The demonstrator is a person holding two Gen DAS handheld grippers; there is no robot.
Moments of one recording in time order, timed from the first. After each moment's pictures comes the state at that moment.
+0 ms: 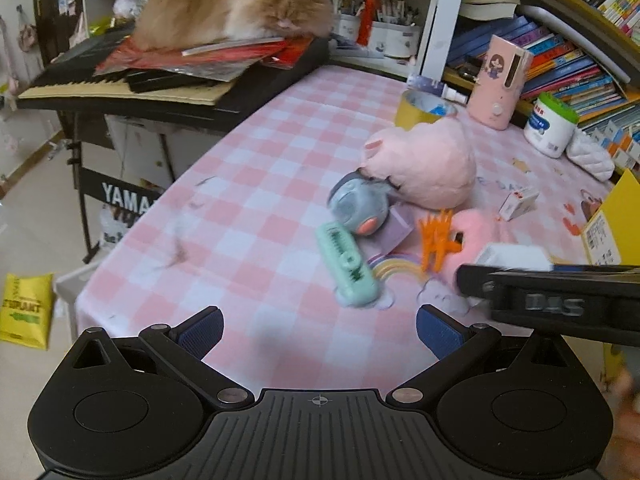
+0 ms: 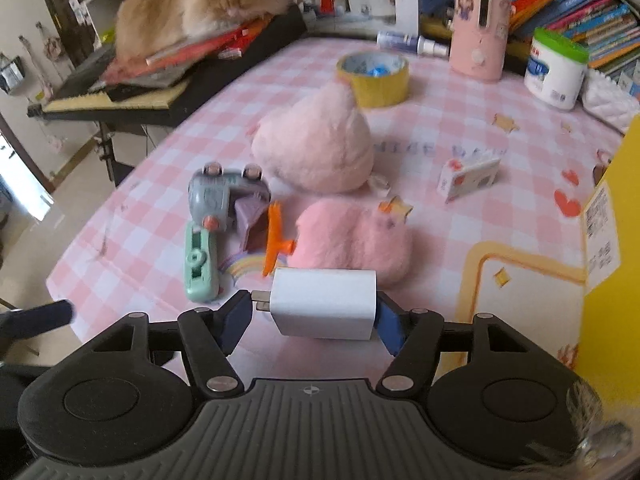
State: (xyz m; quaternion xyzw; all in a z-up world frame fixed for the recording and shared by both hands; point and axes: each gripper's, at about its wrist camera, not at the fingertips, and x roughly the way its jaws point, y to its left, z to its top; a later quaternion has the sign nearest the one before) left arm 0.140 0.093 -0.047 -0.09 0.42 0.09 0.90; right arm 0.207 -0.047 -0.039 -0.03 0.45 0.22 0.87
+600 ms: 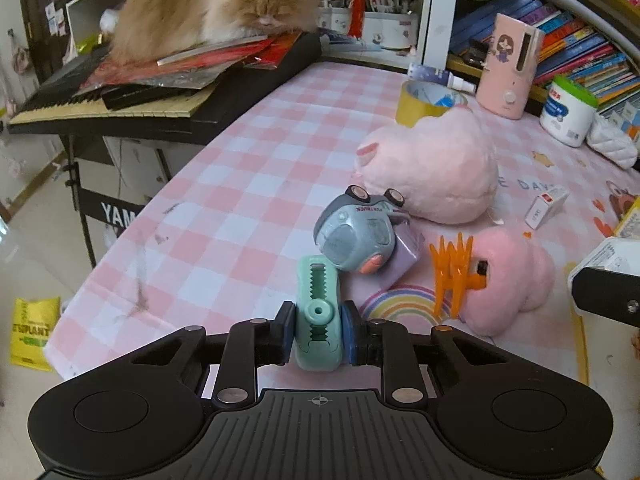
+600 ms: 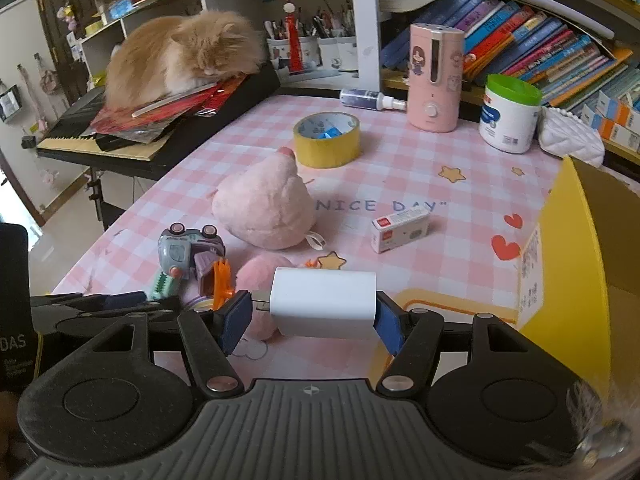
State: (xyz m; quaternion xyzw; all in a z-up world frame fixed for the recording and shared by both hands) left arm 0.184 0.083 -0.069 -0.06 0.42 0.10 0.90; right arm 0.205 -0.090 -0.012 -0.02 0.39 0.20 0.90
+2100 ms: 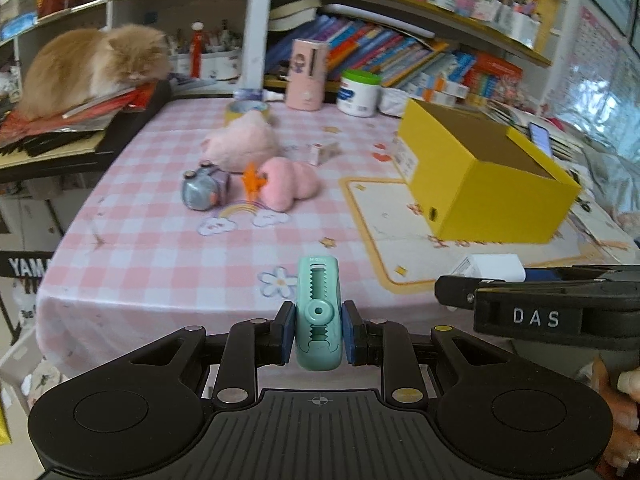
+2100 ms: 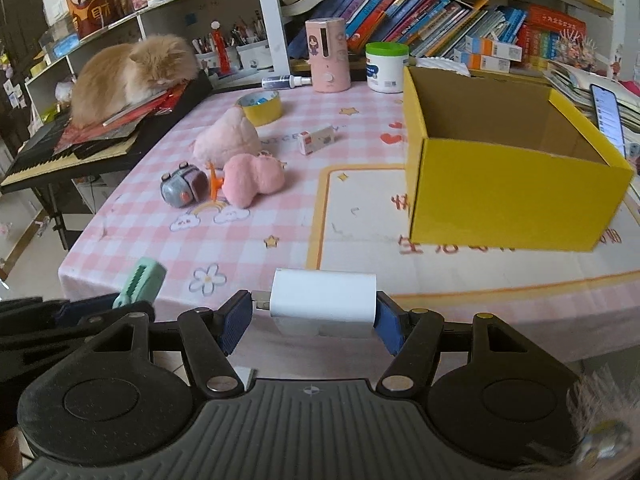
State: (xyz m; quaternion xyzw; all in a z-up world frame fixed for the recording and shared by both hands) left arm -0.001 0.044 -0.009 -0.02 0.37 -0.14 0.92; right arm 0.008 -0.129 0.003 0.04 0.39 0.07 0.92
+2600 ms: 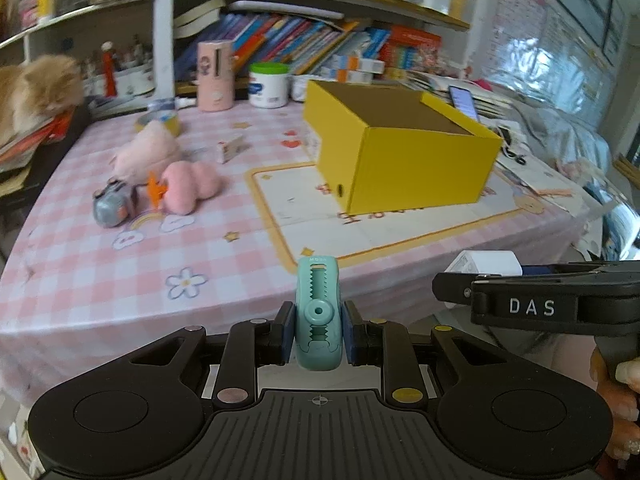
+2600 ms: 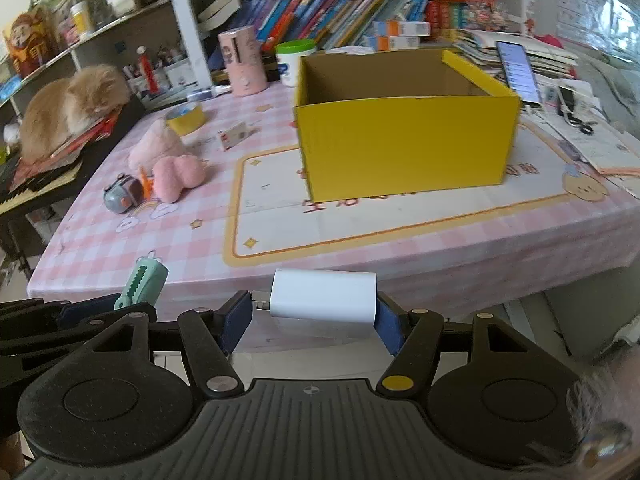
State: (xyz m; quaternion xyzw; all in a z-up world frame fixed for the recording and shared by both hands) left arm -0.019 -0.008 -0.007 0.03 0.36 -0.24 0.90; right arm -0.052 -0.182 -0.001 0.10 0.38 -0.03 0.92
